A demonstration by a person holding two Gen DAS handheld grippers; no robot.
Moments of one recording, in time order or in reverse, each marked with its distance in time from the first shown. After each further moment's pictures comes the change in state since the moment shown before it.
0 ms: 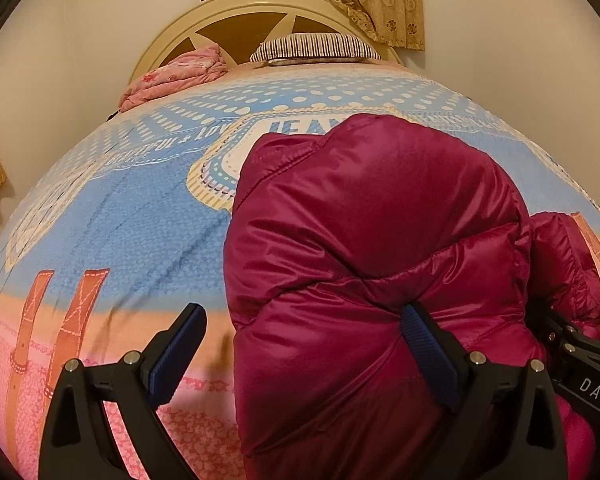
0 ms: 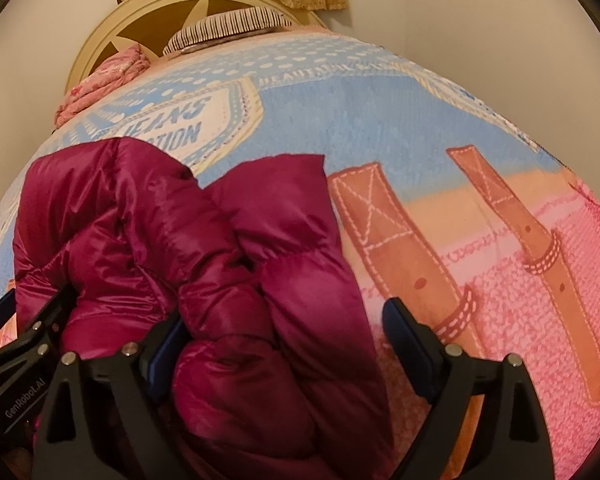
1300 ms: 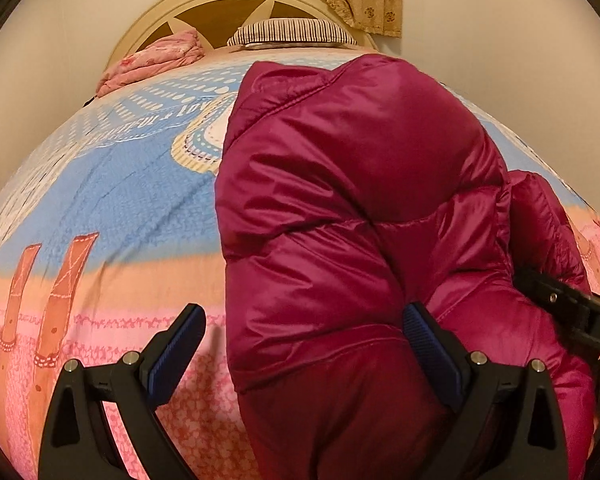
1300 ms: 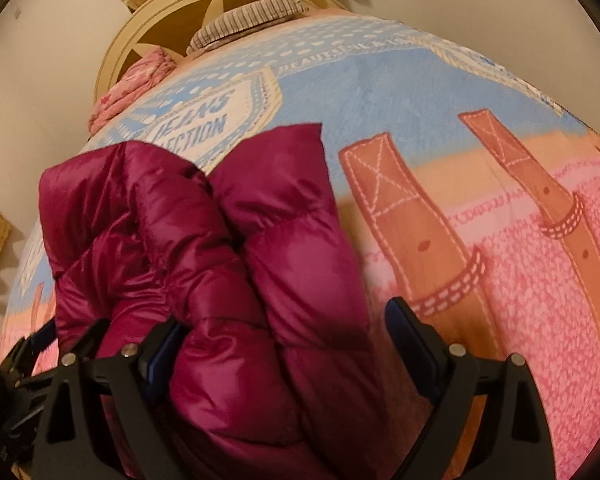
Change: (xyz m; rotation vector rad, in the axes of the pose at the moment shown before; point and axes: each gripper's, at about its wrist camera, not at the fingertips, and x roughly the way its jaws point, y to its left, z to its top) left arm -0.023 0.006 -0.027 0.014 0.067 -0.113; right arm -0.011 -0.026 -0.011 0.040 0.057 0.195
